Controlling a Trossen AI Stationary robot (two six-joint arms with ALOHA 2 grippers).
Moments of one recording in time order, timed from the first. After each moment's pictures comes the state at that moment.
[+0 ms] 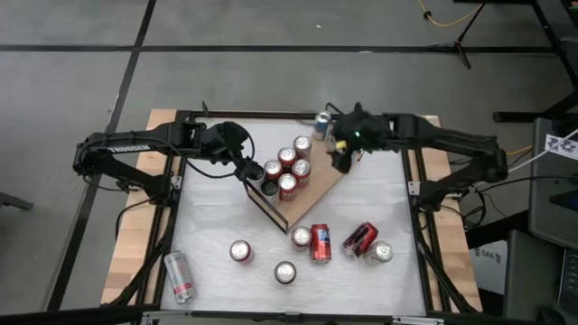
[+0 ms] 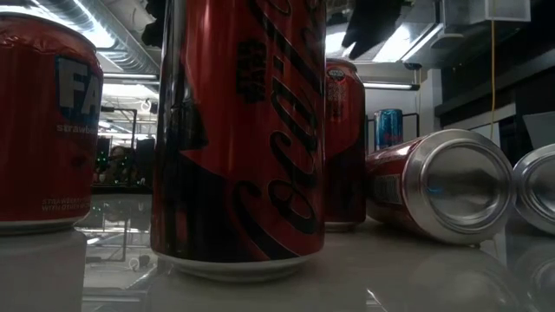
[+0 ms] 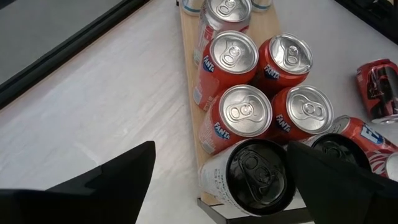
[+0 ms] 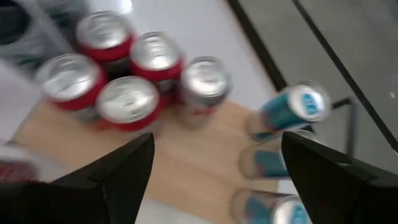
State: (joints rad) left arm 0.12 1.23 1.27 -0.93 -0.24 -0.57; right arm -0.15 1.40 1.50 -0.96 0.23 0.08
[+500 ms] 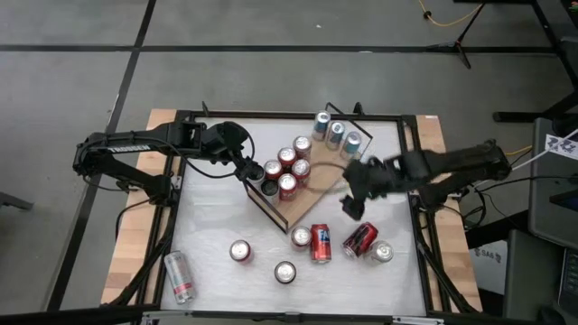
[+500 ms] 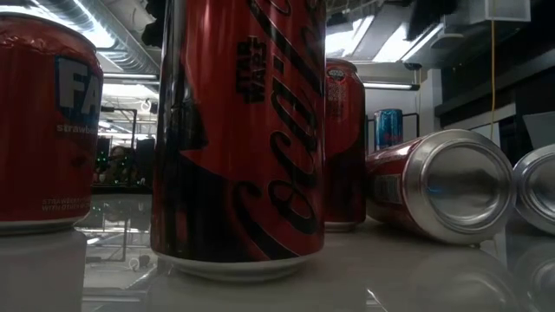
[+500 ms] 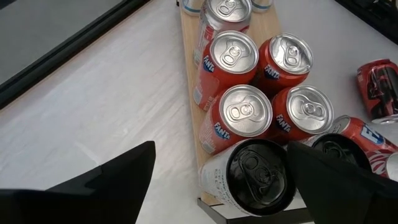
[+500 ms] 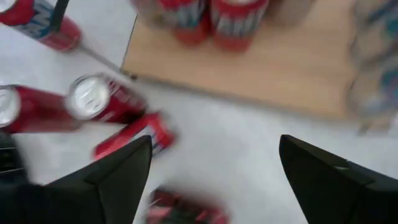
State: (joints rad) left arm 0.12 1.23 1.27 -0.93 -0.25 -0.57; right arm 0.26 1.40 1.50 -1.23 0.22 0.76
